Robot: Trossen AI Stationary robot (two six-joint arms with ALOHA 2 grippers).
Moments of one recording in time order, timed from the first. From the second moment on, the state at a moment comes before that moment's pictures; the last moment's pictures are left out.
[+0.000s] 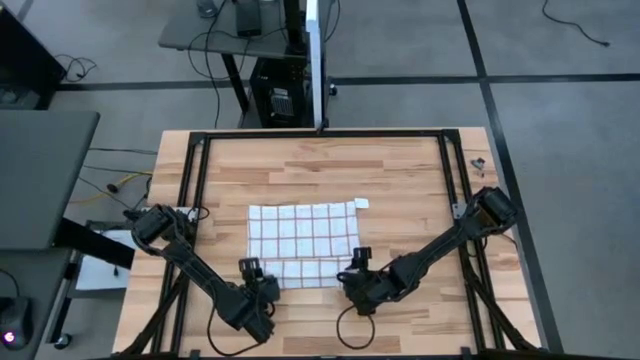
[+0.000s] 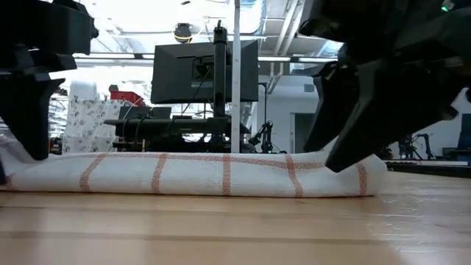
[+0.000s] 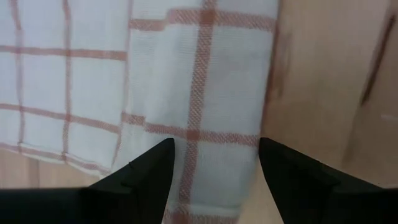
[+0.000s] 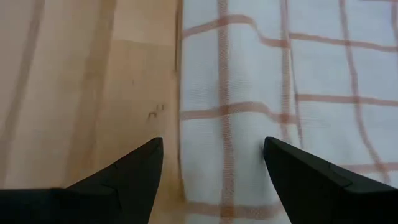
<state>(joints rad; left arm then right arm) -0.75 1.93 1.26 -1.01 -0.46 -0.91 0.53 1.90 1.14 -0.33 0.45 0.35</state>
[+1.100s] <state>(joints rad) -0.75 1.93 1.26 -0.99 -0.47 -0.89 0.59 1.94 1.14 -0.33 0.45 0.39</state>
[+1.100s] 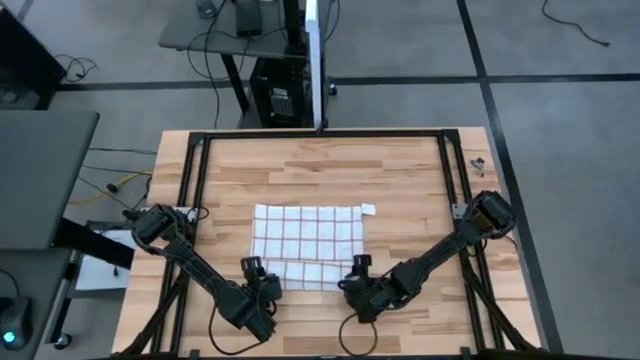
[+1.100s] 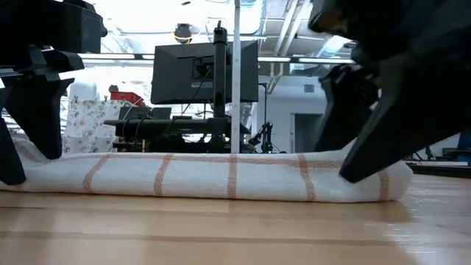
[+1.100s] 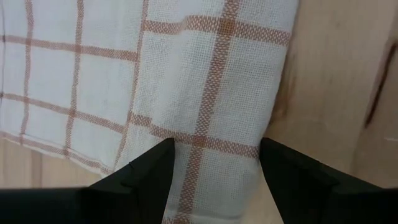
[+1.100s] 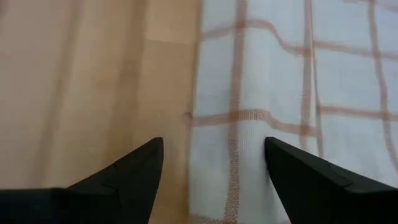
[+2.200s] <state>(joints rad) -0.62 1.79 1.16 -0.75 0.01 -0.85 0.52 1.93 1.14 -0.27 0.05 0.56</state>
